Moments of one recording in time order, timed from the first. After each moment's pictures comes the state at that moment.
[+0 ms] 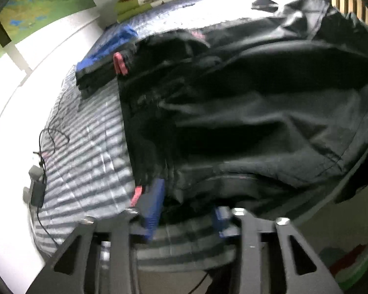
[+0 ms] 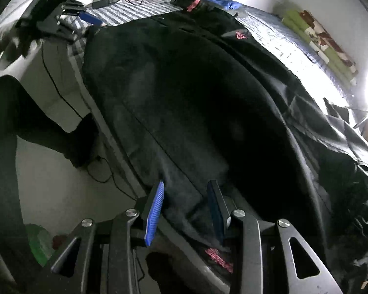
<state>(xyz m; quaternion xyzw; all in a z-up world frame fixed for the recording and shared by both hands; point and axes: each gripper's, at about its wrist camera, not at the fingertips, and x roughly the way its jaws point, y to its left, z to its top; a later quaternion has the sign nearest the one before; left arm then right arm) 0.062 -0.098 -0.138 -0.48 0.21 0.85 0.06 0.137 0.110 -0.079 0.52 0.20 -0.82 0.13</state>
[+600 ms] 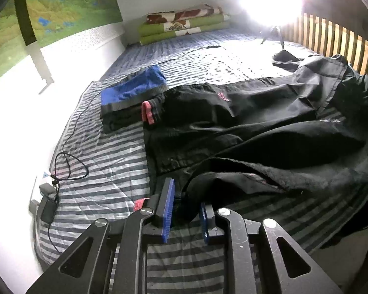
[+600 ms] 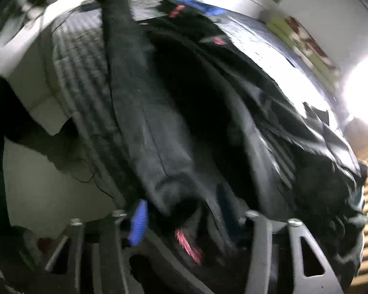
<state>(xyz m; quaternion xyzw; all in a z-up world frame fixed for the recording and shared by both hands) 0.030 -0.109 -0.055 -0.41 0.13 0.90 0.03 0.138 0.131 -0.067 0.50 0.22 -0.83 0.08</state>
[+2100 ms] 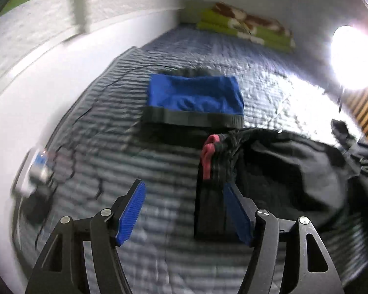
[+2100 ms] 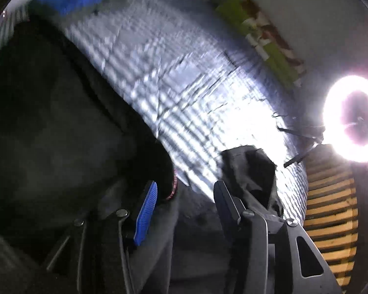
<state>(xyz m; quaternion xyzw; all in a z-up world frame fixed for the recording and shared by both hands) -0.119 -0.226 -0.038 -0.44 -0.07 0.89 -0.06 -0.172 0.256 -0.033 0.50 0.27 -0.82 -0.07</state>
